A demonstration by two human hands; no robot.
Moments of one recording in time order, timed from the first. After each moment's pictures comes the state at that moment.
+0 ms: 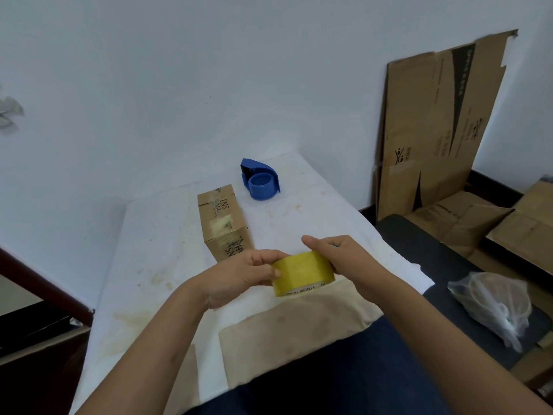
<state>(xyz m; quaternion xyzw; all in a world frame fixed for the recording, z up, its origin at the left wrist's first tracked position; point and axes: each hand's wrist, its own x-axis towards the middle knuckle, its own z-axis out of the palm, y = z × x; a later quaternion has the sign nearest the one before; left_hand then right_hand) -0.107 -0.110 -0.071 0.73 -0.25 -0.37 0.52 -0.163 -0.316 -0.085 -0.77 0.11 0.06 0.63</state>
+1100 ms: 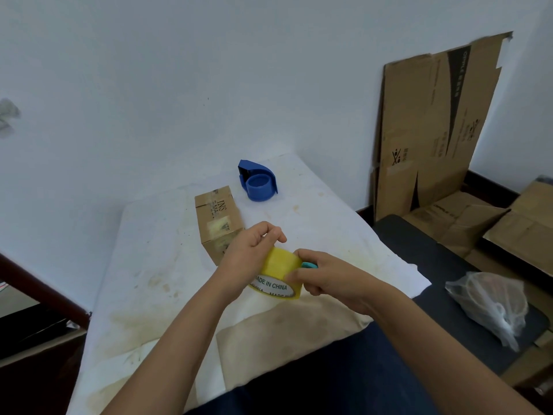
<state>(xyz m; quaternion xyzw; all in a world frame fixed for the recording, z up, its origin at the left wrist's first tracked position) -0.115 -0.143 -0.057 0.87 -0.15 -0.08 0.47 -0.176 -0.301 -0.077 -0.75 0.01 0.20 0.63</state>
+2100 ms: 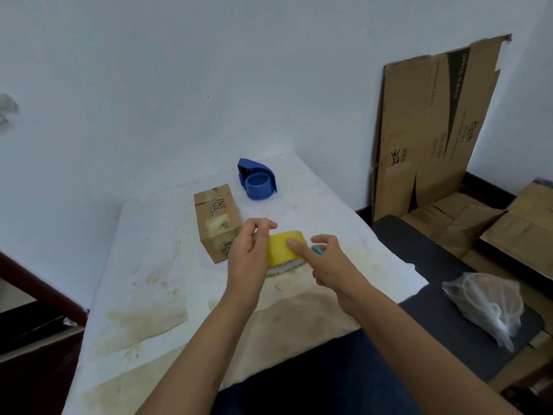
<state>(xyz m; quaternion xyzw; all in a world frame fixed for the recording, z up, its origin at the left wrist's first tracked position) -0.129 -0.159 -0.076 0.78 -0.05 0.03 0.62 -0.168 -0.289 -0.084 -0.71 0.22 0.04 0.67</state>
